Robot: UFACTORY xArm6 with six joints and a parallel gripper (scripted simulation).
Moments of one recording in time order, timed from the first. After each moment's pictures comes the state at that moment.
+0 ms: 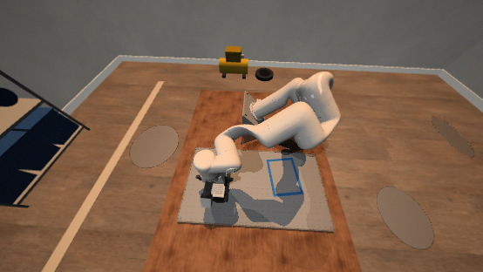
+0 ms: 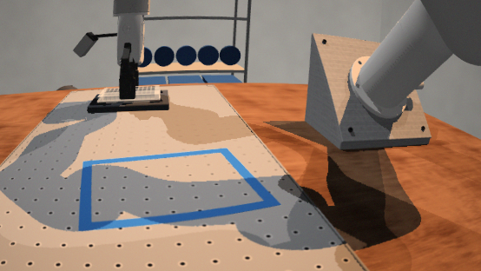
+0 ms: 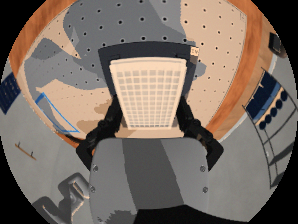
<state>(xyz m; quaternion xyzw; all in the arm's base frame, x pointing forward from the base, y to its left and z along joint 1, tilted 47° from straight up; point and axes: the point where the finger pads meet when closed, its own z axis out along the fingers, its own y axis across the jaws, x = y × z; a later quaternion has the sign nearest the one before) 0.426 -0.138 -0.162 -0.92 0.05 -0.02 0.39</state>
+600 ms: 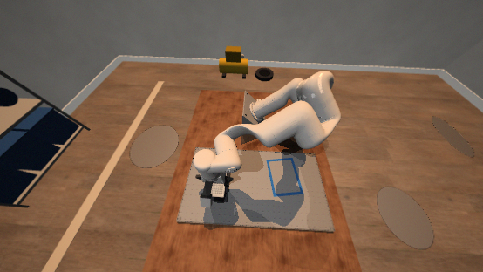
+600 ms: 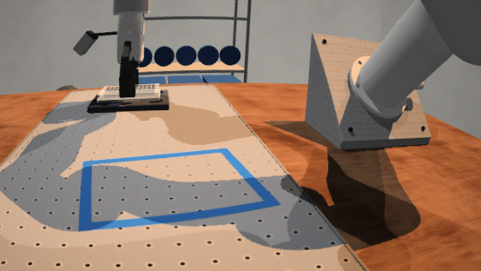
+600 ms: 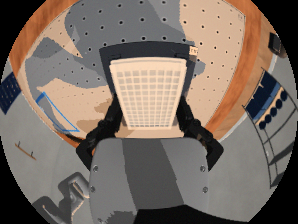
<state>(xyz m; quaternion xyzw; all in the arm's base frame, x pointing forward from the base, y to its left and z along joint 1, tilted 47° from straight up) 0.426 -0.141 -0.160 -0.92 0.05 -0.02 0.39</state>
